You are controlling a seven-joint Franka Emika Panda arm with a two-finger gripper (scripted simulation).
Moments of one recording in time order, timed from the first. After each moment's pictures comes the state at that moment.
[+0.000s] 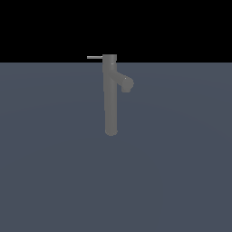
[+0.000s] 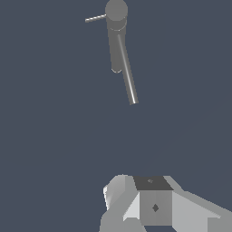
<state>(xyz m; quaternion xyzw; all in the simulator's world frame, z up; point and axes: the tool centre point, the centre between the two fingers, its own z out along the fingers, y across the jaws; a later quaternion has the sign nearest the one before) -0.253 0.004 0.492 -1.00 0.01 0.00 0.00</state>
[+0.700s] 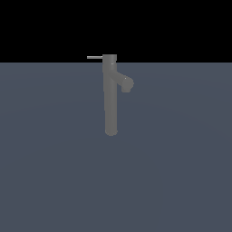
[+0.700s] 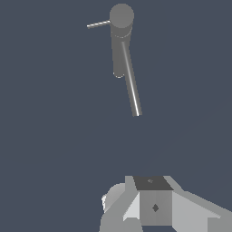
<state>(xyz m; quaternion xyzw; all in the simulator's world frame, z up) -0.223 0.008 0.472 -1.00 0.00 0.00 0.00</state>
